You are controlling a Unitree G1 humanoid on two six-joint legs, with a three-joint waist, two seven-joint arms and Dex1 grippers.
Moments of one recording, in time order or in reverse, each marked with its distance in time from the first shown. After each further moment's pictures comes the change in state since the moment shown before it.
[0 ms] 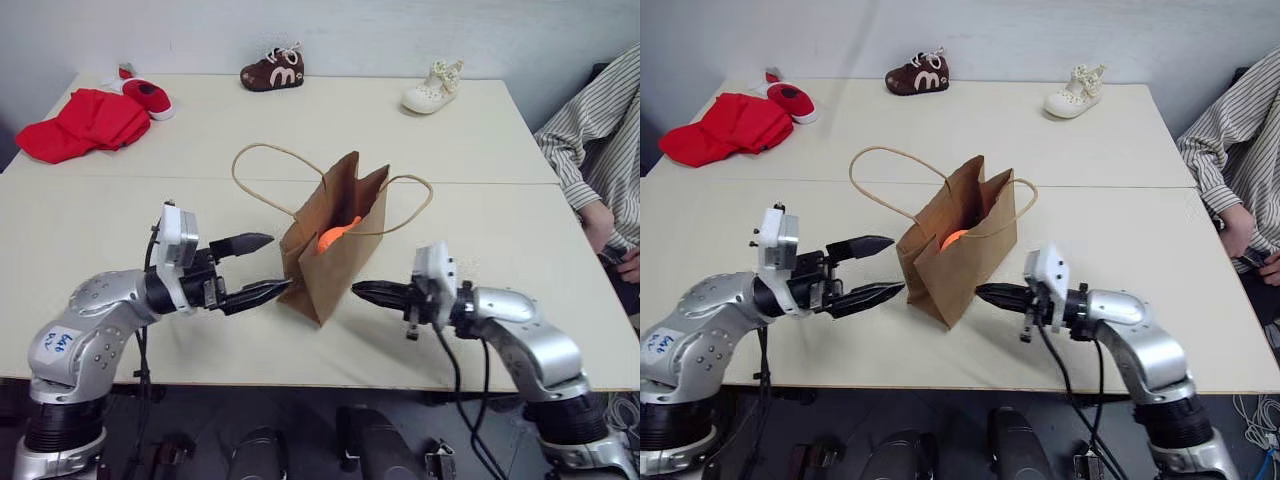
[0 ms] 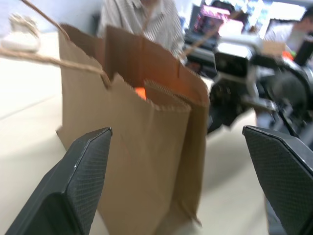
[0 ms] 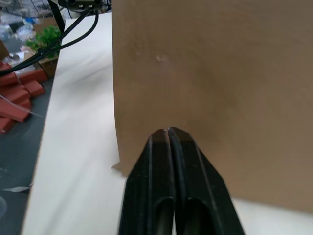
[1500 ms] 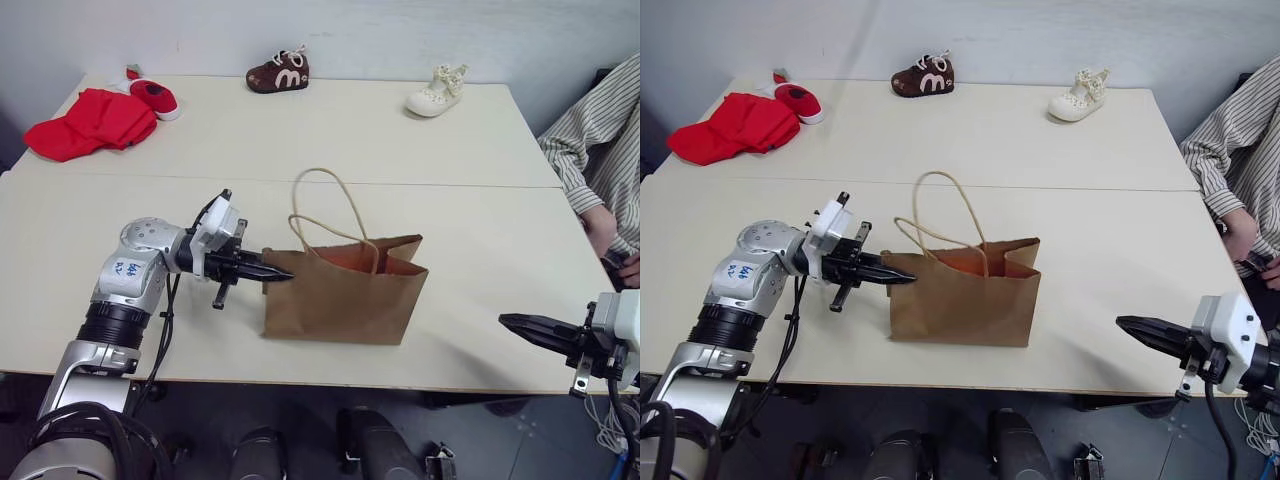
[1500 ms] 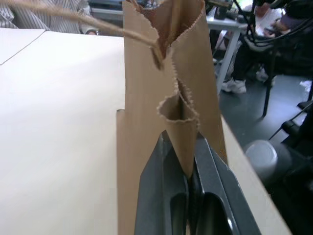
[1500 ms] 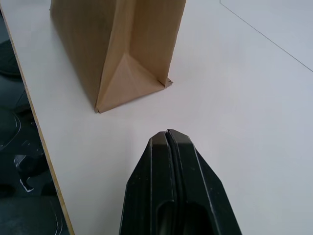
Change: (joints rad) left arm -0.451 0.063 -0.331 0.758 0.286 -0.439 -0.663; right arm 0.590 -0.294 -0.728 -0.063 0.131 -0.200 0.249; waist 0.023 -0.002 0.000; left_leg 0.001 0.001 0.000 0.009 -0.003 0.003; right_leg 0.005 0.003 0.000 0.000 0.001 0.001
